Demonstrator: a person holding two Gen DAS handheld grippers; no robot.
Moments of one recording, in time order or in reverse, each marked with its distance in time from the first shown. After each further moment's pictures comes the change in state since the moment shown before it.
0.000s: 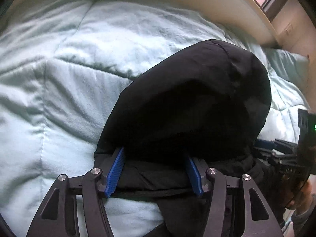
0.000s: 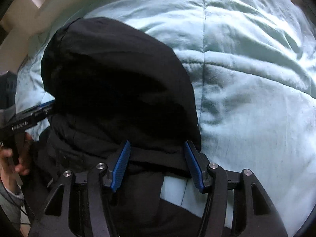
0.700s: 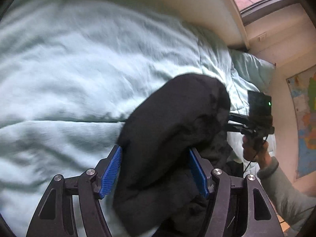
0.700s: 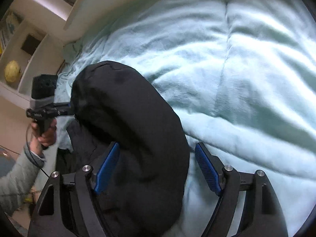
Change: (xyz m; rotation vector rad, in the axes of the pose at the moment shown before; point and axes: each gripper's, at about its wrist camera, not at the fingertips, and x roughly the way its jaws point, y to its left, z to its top) left arm -0.001 0.056 0.064 0.011 0.180 -0.393; right arm -0.004 -0.057 0.086 -0.067 0.051 0.392
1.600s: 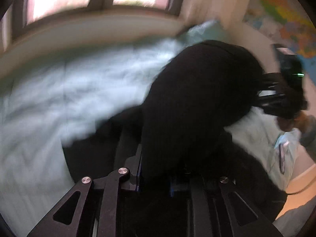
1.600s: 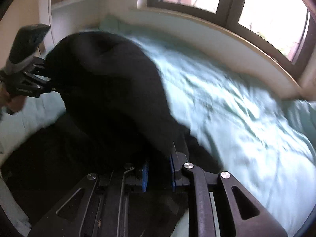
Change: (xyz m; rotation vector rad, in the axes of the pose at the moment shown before) left arm -0.123 -0.231 -0.327 0.349 -0.194 0.320; right arm -0.159 0.269 -0.315 -0.515 -0.197 -0.553
